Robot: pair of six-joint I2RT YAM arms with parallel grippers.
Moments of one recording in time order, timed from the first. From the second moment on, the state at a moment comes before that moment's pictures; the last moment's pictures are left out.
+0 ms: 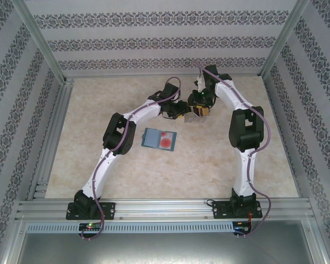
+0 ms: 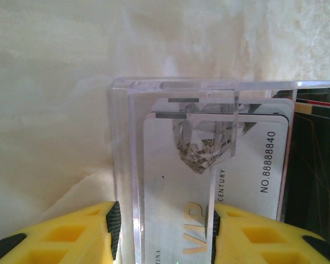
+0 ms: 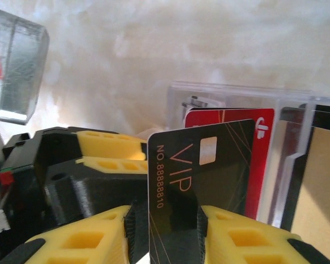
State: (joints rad) left arm -0.54 2.56 2.17 -0.47 0.42 -0.85; right arm 0.17 2.20 1.92 -0.97 -0.39 0.21
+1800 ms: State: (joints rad) left arm -0.54 2.56 2.17 -0.48 0.42 -0.87; right arm 0.07 2.10 1.80 -0.92 -0.46 0.21
